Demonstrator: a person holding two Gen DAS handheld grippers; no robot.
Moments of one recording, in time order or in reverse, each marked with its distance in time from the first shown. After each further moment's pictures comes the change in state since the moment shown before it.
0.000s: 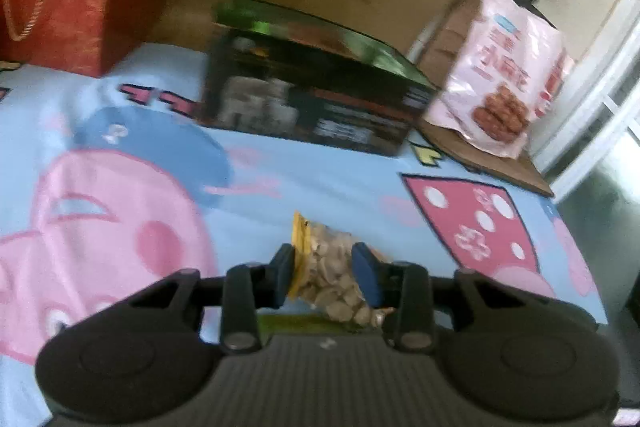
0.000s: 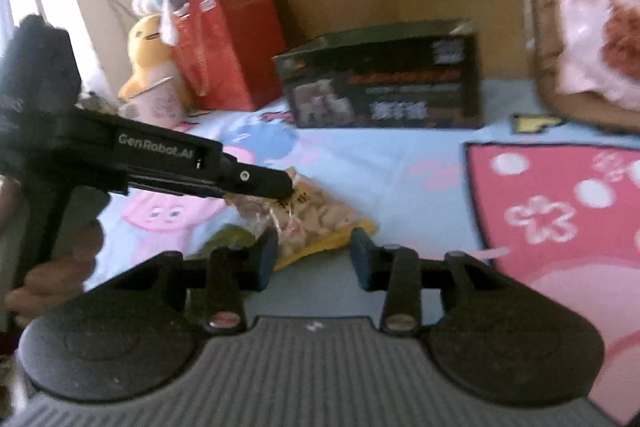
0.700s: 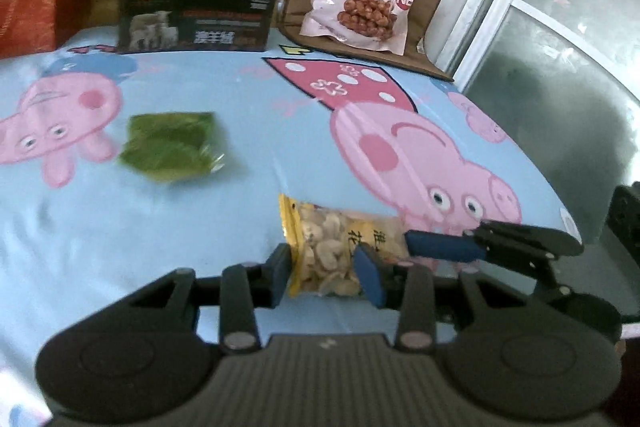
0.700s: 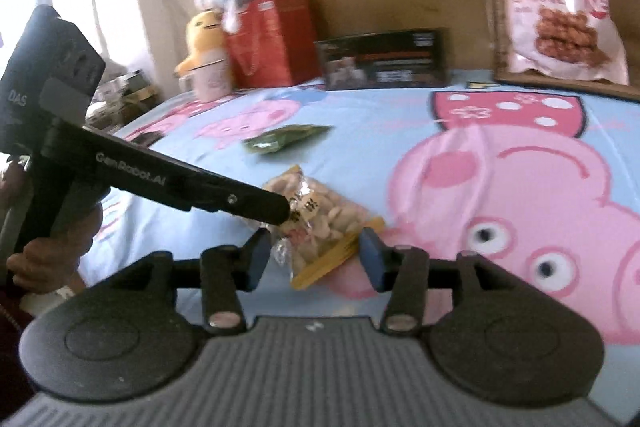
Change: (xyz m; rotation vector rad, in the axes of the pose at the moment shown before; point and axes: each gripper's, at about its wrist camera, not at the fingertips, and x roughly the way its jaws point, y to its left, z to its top) left arm -0.095 -0.065 -0.149 0.235 0.035 -0.088; right arm -0.124 0.028 -0.109 -0.090 -0.059 0.087
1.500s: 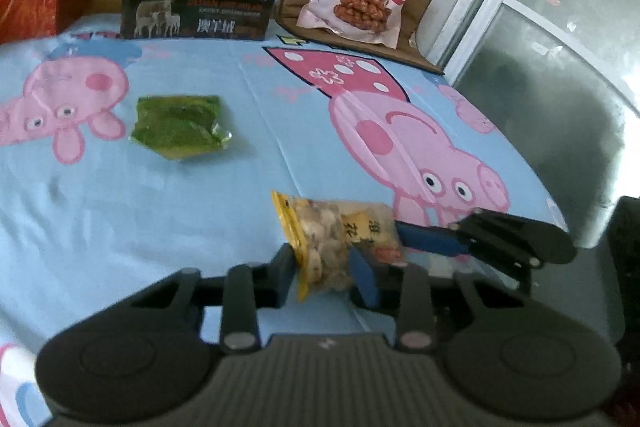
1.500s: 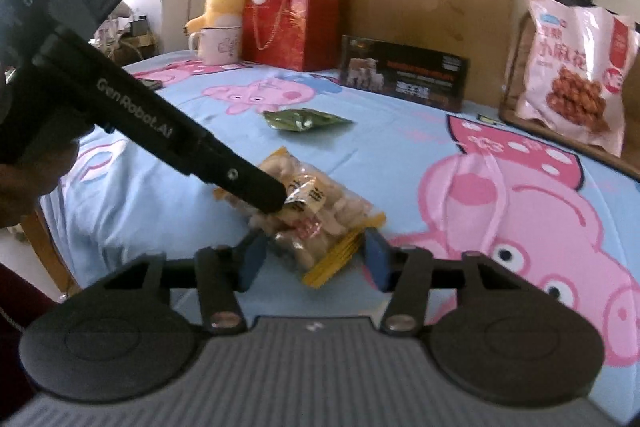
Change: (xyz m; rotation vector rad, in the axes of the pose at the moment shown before) left arm -0.008 0.012 -0.005 -0.020 0.025 -0.055; right arm 0.013 0.038 -0.011 -0.216 0.014 -0.124
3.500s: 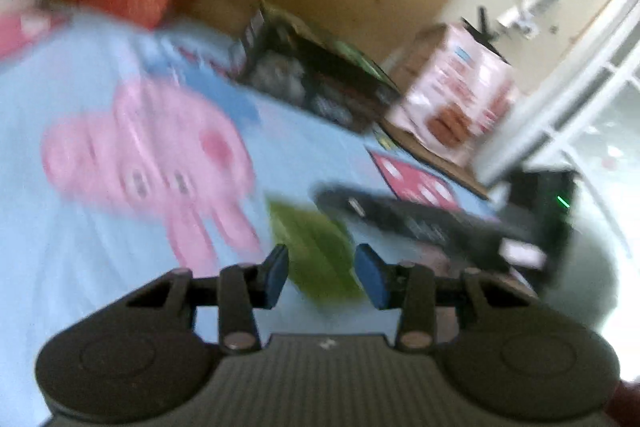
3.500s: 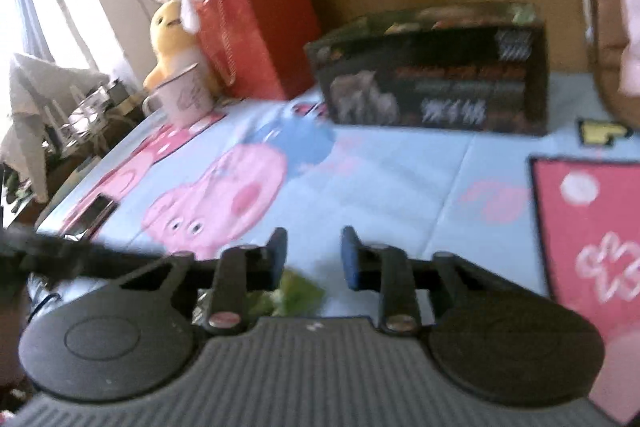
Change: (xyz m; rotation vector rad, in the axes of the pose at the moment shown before) left arm -0.017 0.114 0.050 -0.343 -0.138 -0.058; right arm 0.148 -0.077 0.110 0.296 0.123 0.228
